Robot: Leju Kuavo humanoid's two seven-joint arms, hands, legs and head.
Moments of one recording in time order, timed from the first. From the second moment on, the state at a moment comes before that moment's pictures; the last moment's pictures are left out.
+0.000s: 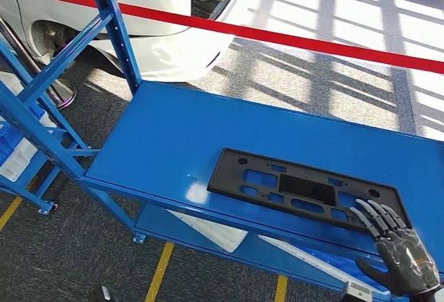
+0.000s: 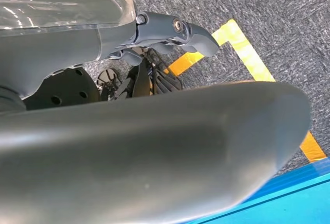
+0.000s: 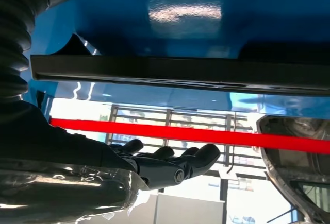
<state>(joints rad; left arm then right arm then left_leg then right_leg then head) -0.12 -0.21 1.01 -0.22 -0.13 0.08 -0.43 0.12 -0.60 0.15 -1.72 1.06 -0.22 -0.27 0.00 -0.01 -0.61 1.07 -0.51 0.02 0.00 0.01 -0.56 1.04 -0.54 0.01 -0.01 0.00</state>
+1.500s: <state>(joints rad) -0.13 -0.21 0.99 -0.22 -0.13 0.08 -0.41 -0.14 -0.54 0.30 -1.39 1.32 -0.39 -0.11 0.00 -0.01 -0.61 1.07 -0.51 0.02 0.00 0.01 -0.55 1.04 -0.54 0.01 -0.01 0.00</state>
